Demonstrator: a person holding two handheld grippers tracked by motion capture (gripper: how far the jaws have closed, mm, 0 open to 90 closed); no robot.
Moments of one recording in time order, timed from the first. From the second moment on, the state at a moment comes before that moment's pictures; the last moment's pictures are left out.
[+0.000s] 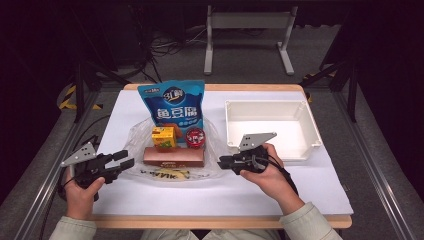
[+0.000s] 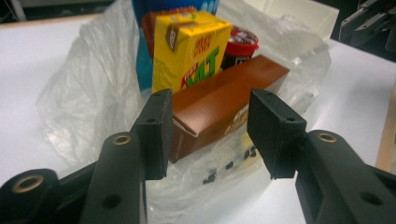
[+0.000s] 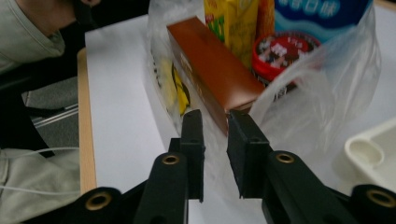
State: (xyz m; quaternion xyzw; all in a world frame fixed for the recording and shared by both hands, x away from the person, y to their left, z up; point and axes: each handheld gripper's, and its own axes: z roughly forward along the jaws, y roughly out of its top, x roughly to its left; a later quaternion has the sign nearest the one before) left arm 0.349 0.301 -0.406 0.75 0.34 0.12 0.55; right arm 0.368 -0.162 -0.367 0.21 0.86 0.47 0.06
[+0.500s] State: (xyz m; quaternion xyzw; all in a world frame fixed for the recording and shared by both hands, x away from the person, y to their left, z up) left arm 0.345 0.304 -0.401 0.76 0.35 0.15 0.52; right arm 0.385 -0.145 -0.337 0.20 0.83 0.51 0.06
